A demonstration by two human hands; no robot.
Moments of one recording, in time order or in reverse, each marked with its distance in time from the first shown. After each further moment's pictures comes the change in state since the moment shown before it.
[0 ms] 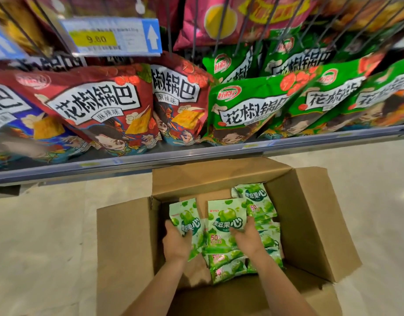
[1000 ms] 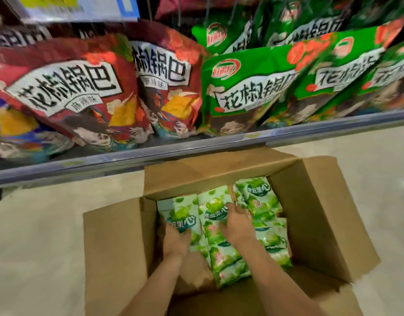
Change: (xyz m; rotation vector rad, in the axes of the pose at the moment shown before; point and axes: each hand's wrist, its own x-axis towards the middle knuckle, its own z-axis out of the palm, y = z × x) left_hand 0.039 -0.022 0.015 0.052 -0.073 -0.054; right_hand 0.038 -0.009 0.027 -0.808 0.015 -0.230
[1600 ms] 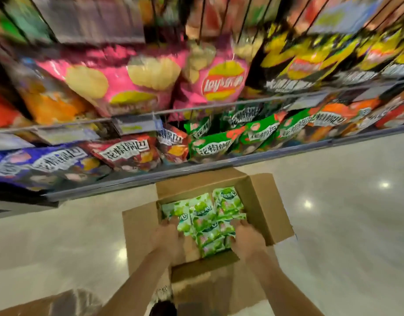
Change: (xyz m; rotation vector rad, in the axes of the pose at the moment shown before) left_hand -0.197 0.104 -0.125 0.838 -0.146 0.400; right_hand -0.226 -0.013 -0.158 -0.204 -0.021 -0.007
